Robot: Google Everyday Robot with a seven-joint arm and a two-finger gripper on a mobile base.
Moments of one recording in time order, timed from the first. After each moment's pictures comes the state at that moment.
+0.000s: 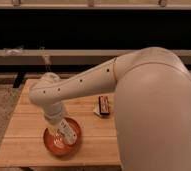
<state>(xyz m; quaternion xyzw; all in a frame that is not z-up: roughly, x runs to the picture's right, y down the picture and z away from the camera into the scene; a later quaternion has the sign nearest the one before) -0.172 0.178 0.701 -0.34 0.09 0.23 0.91</state>
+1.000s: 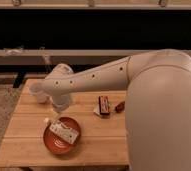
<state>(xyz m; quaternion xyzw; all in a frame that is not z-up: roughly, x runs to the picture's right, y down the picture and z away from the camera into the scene) -0.156 0.116 0.727 -0.31 0.04 0.34 0.89</state>
